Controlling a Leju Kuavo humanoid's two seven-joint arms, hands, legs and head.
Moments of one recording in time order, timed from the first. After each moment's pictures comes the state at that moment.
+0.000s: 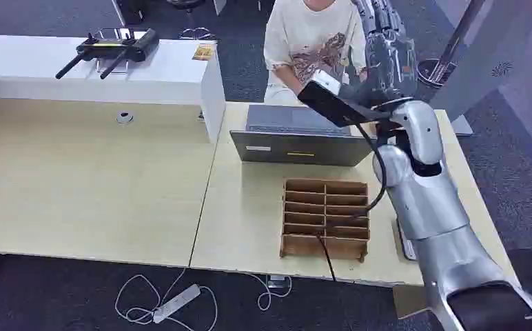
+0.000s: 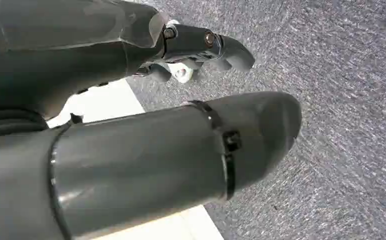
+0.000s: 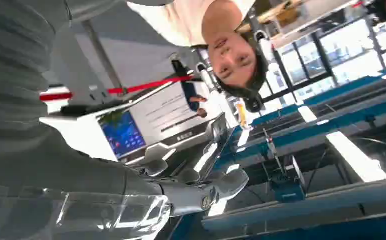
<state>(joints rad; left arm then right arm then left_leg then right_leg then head) -0.02 0.02 -0.08 -0.19 -0.73 -0.07 0.11 -0.94 -0.04 0.43 -1.12 0.96 -0.23 0.00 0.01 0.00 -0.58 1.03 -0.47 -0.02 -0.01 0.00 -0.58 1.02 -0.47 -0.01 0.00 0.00</state>
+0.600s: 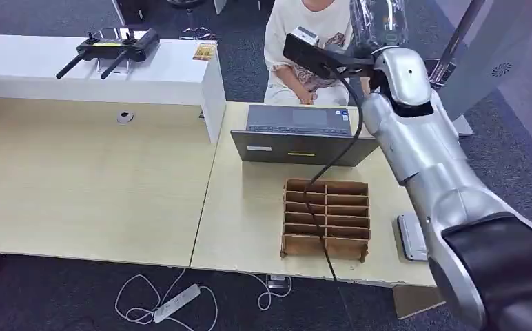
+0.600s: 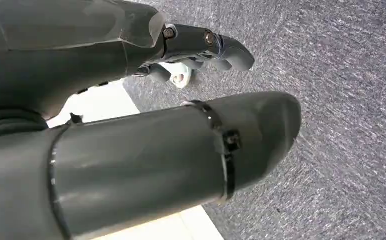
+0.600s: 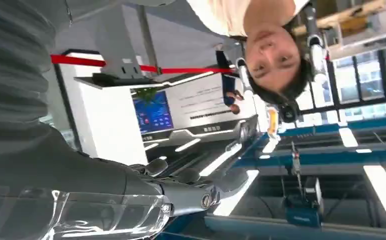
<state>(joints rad) -0.02 0.02 -0.08 -0.19 -0.77 -0.08 0.10 -1.26 0.06 0.45 -0.60 1.12 -0.24 0.07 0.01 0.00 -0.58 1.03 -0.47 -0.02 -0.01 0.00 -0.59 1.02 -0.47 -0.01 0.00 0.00</state>
